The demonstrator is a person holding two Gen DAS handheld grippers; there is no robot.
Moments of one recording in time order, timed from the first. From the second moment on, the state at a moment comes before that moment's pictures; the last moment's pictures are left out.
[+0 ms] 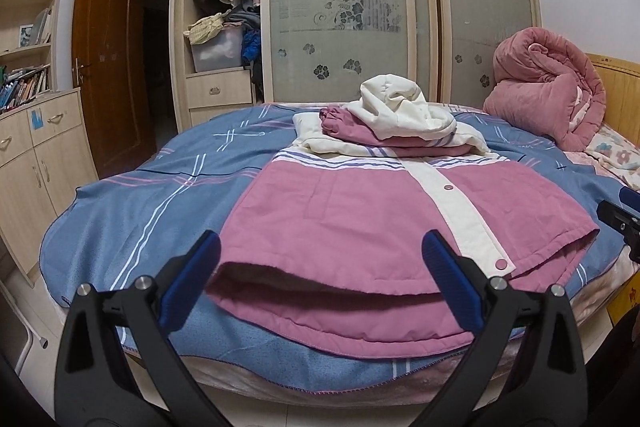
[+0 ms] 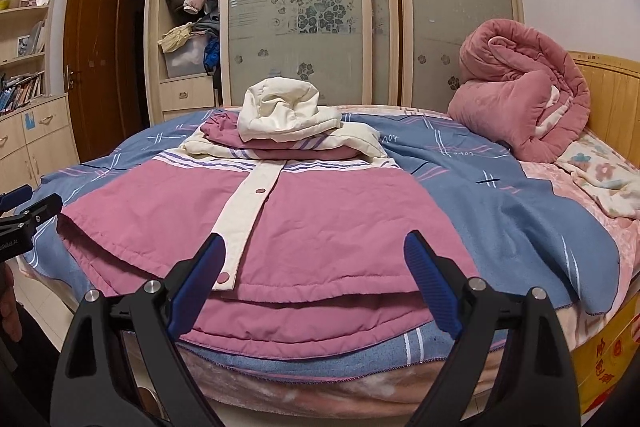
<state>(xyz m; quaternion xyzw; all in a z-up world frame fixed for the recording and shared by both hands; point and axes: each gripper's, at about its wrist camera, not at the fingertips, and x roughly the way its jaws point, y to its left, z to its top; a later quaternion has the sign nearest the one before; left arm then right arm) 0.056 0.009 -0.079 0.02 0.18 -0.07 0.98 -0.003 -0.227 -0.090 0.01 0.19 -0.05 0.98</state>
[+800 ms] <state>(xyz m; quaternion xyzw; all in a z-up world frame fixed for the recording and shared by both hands) 0.057 0.011 -0.100 0.12 0.23 -0.10 0.96 -0.019 -0.228 -0.126 -0.20 0.20 -0.06 0.96</state>
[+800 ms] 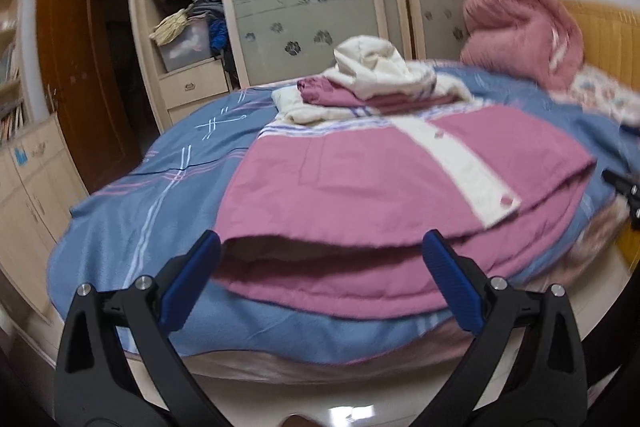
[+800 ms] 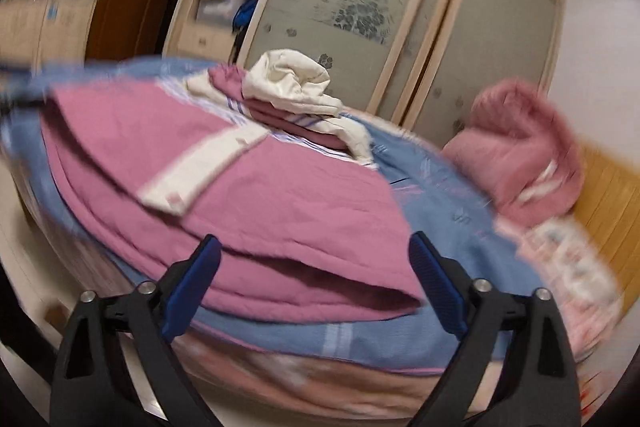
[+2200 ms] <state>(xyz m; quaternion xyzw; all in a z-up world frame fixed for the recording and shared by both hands) 0.061 -0.042 -0.215 0.57 0.07 -0.08 0.81 0.029 -0.186 -0.239 -0.52 0.14 -0.12 0.83</state>
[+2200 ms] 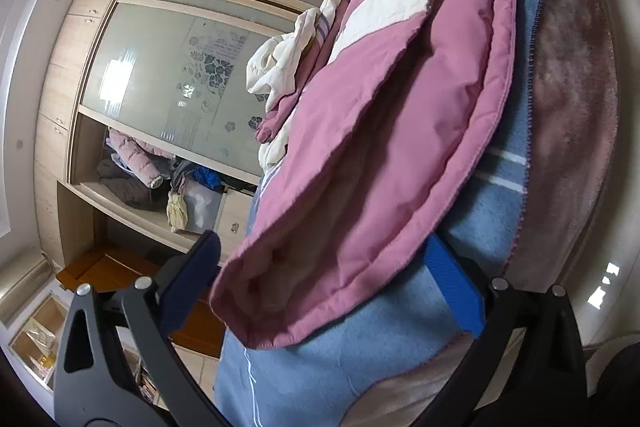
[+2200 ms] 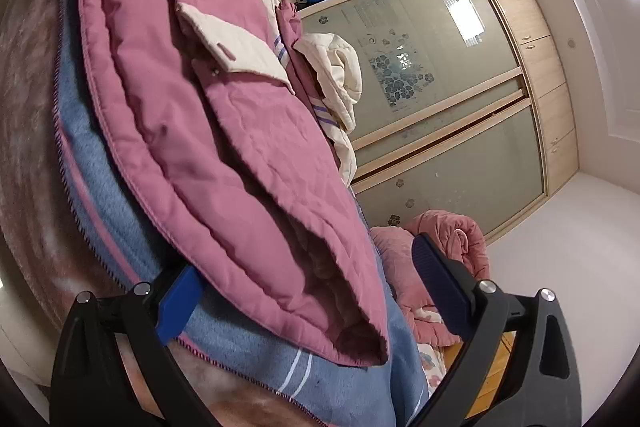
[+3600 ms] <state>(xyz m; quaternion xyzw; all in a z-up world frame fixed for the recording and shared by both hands) 0.136 -0.075 -0.161 0.38 0.17 -0.13 0.90 0.091 -0.201 -0.197 -0.33 0.25 -0.08 0.91</state>
